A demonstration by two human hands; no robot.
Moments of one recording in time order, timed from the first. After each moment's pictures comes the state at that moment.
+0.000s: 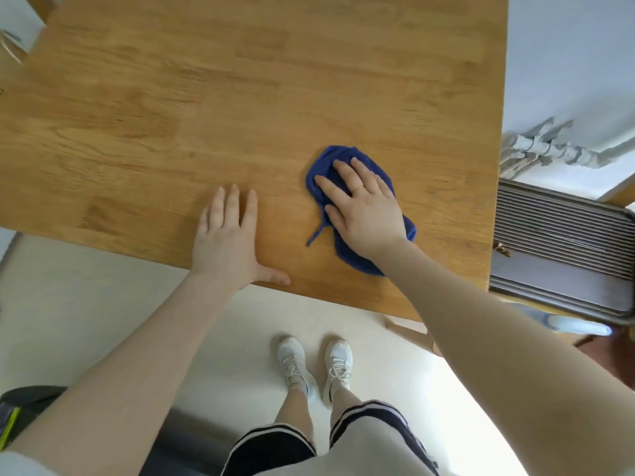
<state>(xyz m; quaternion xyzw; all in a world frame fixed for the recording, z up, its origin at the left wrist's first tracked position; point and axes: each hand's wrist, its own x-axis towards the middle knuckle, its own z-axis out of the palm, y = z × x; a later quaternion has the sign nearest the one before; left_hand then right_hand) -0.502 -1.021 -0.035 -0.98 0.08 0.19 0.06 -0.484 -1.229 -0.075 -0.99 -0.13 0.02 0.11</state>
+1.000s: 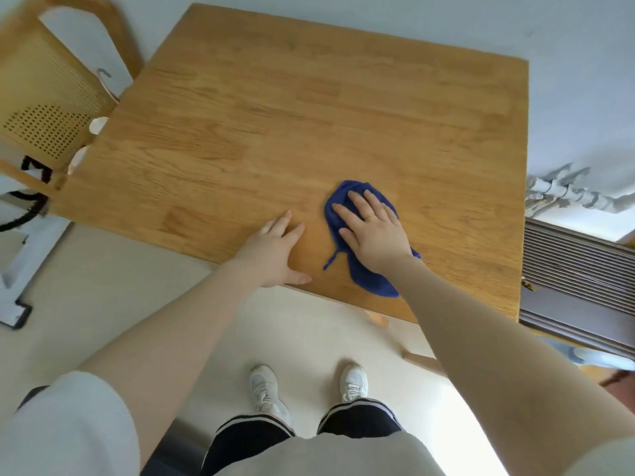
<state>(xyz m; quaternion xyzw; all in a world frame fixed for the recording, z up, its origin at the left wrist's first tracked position) -0.491 -0.978 -0.020 -0.94 0.14 0.30 -0.07 -0.482 -1.182 -0.061 -0.98 -0.14 0.11 0.09</state>
